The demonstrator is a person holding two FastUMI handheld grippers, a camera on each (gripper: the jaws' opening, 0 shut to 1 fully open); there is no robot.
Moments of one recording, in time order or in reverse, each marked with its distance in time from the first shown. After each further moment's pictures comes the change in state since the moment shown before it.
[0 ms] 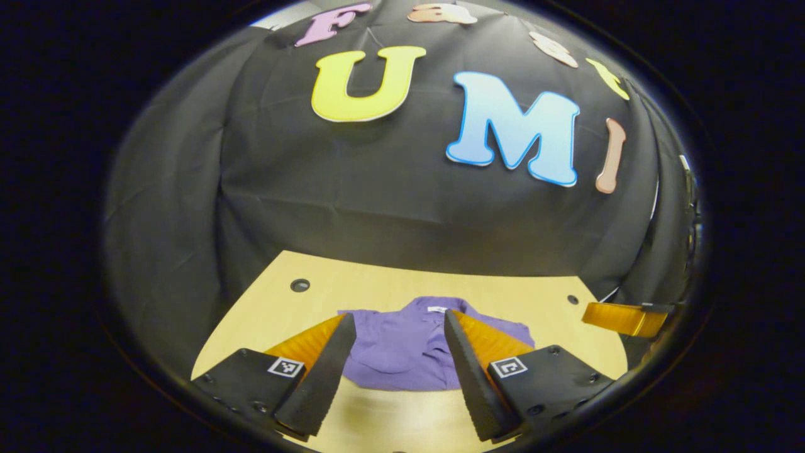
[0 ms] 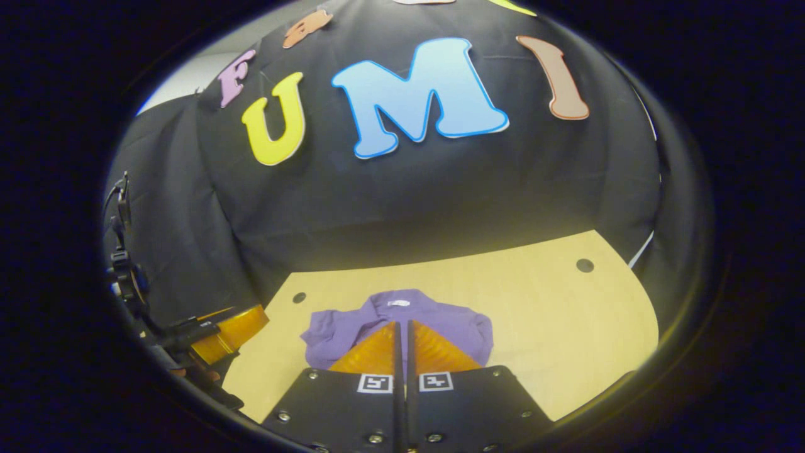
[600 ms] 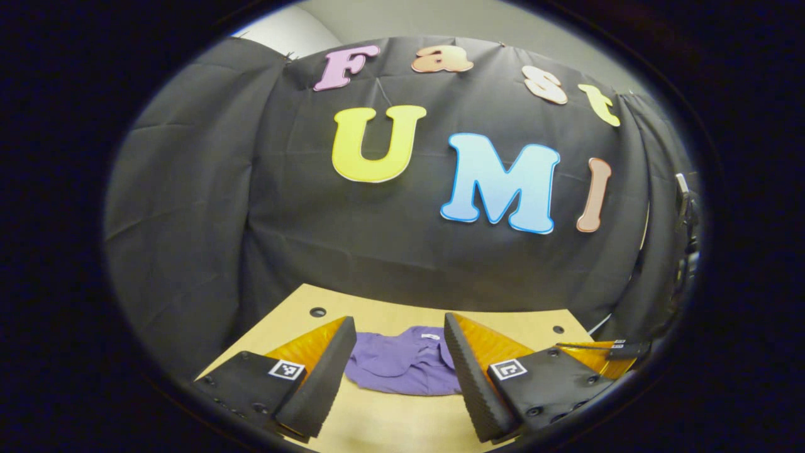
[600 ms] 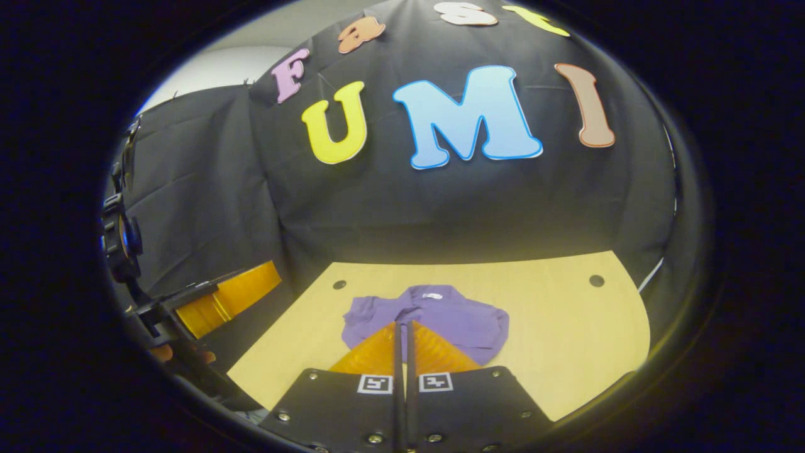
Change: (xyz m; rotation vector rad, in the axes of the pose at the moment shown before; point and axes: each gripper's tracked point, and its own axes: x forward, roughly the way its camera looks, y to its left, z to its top) left arm -0.112 -0.026 0.045 -0.017 -0.210 0.066; right arm -0.073 0.042 -0.013 -0.093 -0.007 0.154
